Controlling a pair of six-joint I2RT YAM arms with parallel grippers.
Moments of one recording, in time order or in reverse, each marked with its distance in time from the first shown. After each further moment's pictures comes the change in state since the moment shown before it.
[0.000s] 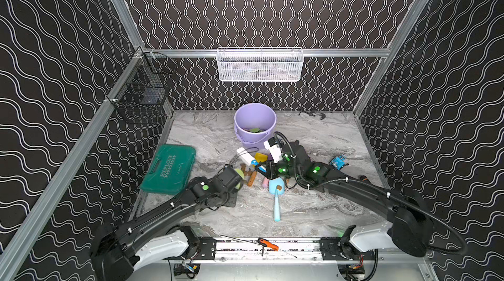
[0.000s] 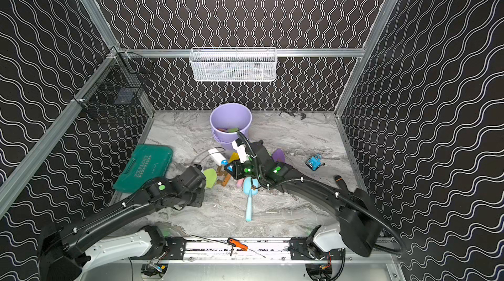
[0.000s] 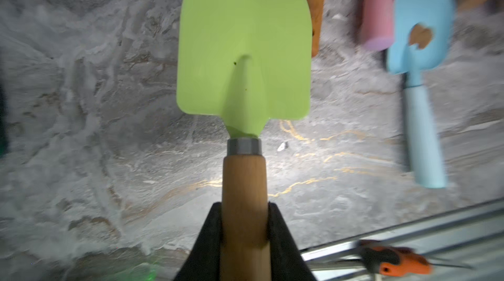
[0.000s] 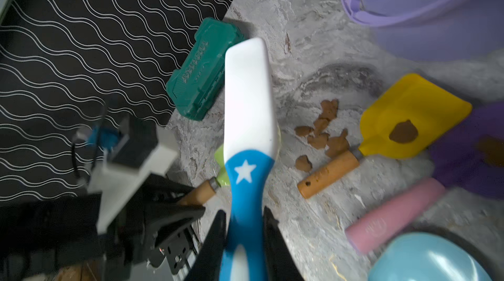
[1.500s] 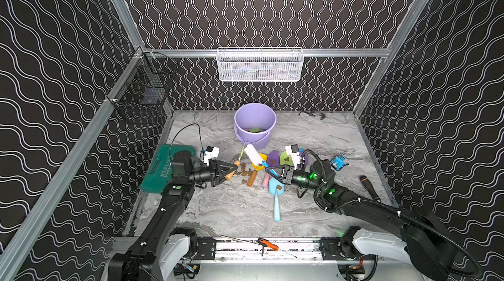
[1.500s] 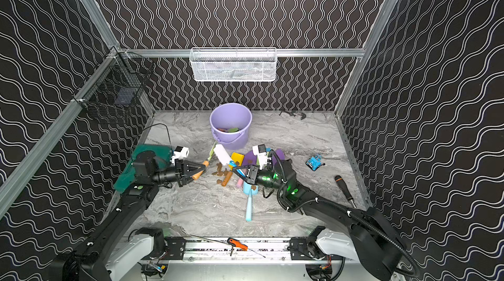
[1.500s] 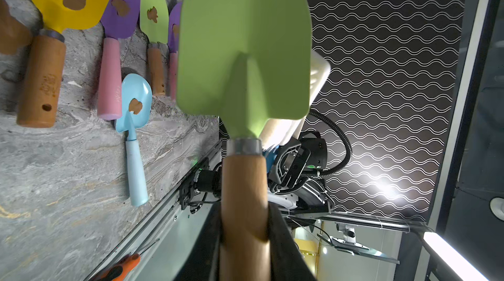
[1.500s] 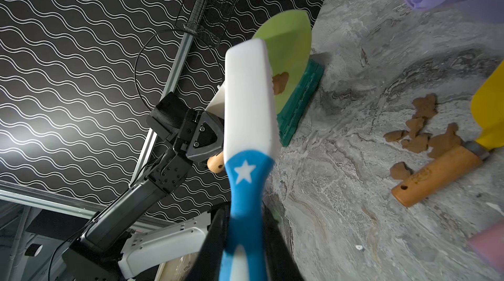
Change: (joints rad) left arm 0.699 -0.073 -0.298 1.044 1.265 -0.630; right arm -0.085 -0.164 -0.416 0.746 -0.212 0.478
